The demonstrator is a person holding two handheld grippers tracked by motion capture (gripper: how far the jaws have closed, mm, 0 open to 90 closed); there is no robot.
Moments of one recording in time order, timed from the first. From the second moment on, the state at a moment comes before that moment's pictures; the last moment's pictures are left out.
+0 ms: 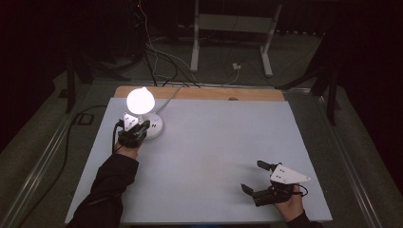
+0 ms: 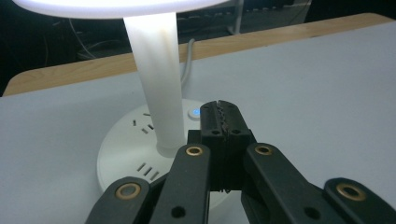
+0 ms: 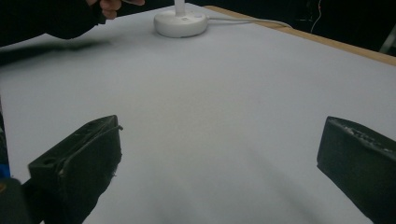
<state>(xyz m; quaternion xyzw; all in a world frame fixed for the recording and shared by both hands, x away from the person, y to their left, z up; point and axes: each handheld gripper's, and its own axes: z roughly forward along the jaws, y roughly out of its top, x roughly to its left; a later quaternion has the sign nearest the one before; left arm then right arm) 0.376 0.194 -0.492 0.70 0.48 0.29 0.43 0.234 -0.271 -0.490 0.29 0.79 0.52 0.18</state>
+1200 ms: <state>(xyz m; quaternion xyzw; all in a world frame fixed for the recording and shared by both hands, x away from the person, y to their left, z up) 0.384 0.194 -0.519 0.73 0.49 0.28 0.39 0.235 -0.271 -0.490 0.29 0.79 0.52 0.18</state>
